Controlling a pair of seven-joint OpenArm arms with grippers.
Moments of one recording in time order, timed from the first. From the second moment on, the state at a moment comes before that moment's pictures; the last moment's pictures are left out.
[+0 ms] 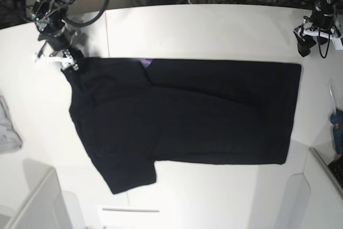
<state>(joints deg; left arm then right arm) 19.3 -6.7 -58.2 91.9 -35.6 -30.0 46.9 -12.1 -5.3 39.7 92.5 39.6 3.5 -52.8</state>
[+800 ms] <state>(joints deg) 6.2 -8.0 -51.7 78.8 -27.1 -30.2 43.8 -10.8 -5.1 39.8 90.9 39.6 3.7 -51.0</state>
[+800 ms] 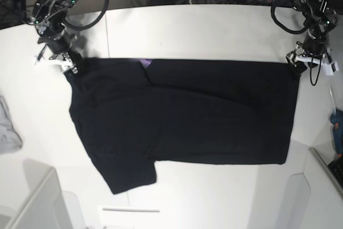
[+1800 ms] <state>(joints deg) 3.9 -7.6 -50.7 73.8 -28.3 -31.0 43.7 -9.0 -2.4 39.8 84.6 39.8 7.8 -48.8</state>
